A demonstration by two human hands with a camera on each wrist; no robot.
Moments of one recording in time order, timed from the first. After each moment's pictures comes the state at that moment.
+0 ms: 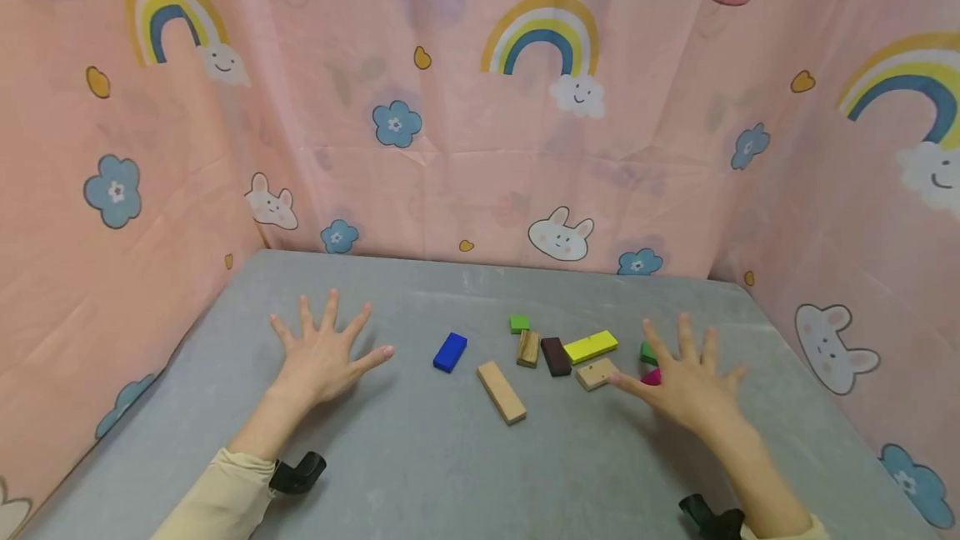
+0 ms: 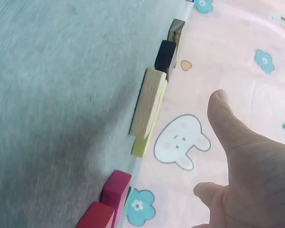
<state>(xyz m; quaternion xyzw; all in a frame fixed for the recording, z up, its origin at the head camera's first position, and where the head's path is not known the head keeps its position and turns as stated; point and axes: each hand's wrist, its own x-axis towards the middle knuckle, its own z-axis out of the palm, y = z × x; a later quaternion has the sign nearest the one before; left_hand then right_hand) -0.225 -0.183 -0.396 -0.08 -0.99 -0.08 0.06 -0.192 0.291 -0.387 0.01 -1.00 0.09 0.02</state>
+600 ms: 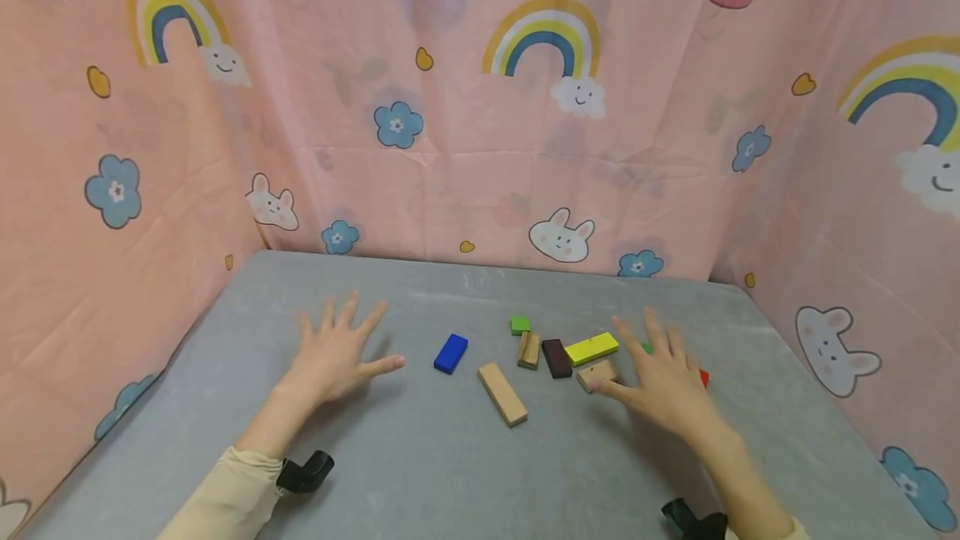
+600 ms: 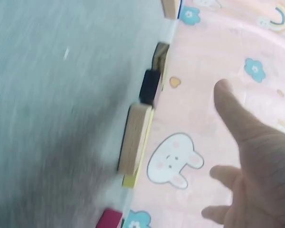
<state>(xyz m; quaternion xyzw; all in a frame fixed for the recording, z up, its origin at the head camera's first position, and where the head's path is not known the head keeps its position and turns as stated) -0.232 -0.177 -0.398 -0.15 -0.98 -0.09 0.08 -0.192 0.264 -0.384 0.08 -0.99 0.13 0.07</state>
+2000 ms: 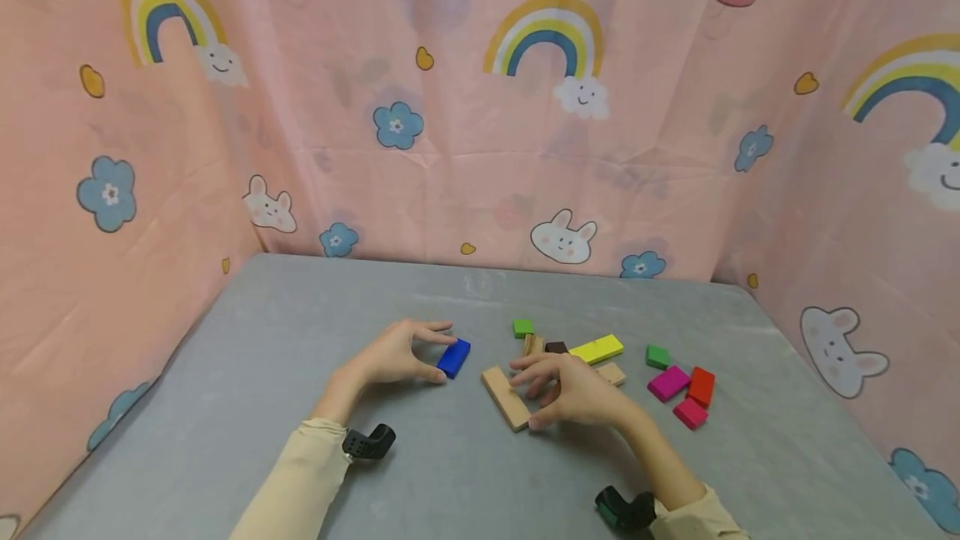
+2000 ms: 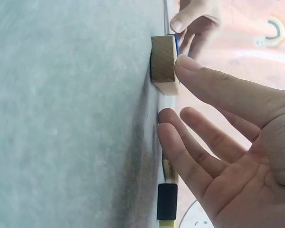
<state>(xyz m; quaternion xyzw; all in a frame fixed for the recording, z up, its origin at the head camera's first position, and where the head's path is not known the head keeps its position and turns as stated) -0.283 -0.128 -0.428 -0.31 -0.88 -0.36 -0.06 -0.227 0.188 -0.410 0.30 -0.84 0.43 -0.15</state>
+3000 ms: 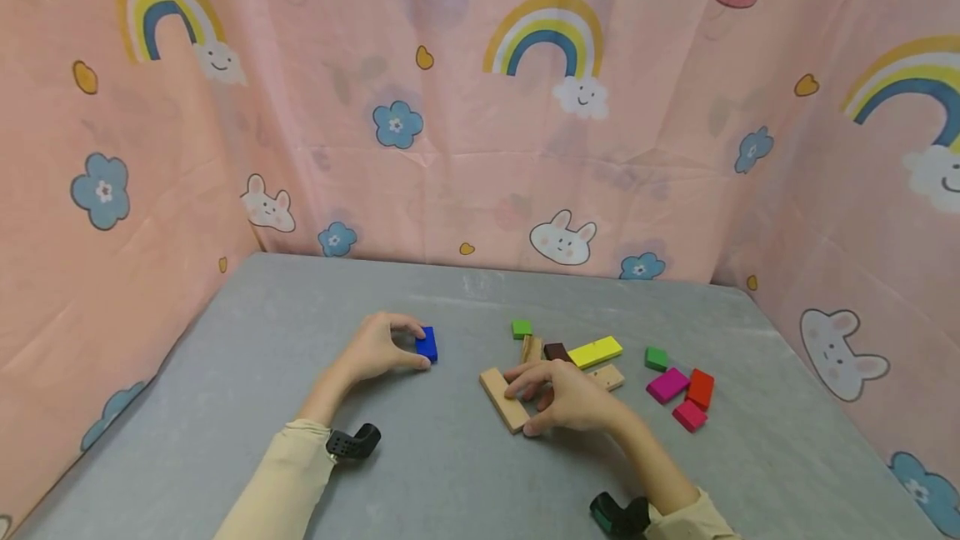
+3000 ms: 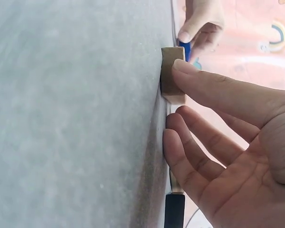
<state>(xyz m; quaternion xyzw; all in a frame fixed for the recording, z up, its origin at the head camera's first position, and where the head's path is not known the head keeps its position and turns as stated) -0.289 -0.146 -0.436 -0.22 -0.88 -0.42 0.03 -0.225 0.182 -0.412 0.28 -0.85 0.41 -0.16</state>
